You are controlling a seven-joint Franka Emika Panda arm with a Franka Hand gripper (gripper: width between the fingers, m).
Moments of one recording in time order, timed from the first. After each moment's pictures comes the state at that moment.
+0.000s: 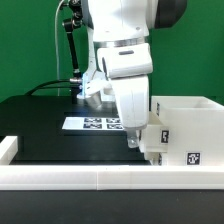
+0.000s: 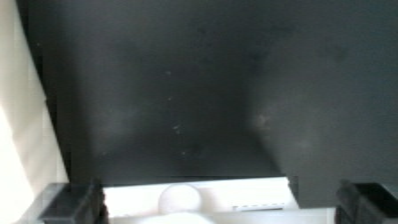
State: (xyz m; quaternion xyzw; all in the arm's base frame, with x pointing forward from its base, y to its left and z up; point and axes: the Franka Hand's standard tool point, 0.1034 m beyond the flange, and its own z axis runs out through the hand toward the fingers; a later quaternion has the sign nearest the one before) arm 0.585 0.010 0.052 -0.70 -0.71 -0.04 0.06
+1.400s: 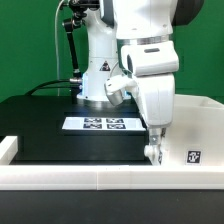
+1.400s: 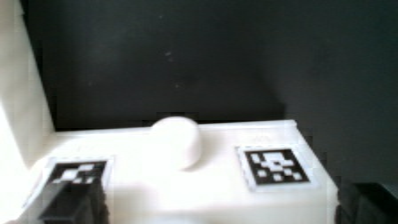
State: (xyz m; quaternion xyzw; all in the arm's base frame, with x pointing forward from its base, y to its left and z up) arm 0.584 0.037 0.058 -0.71 -0.70 -0.02 0.07
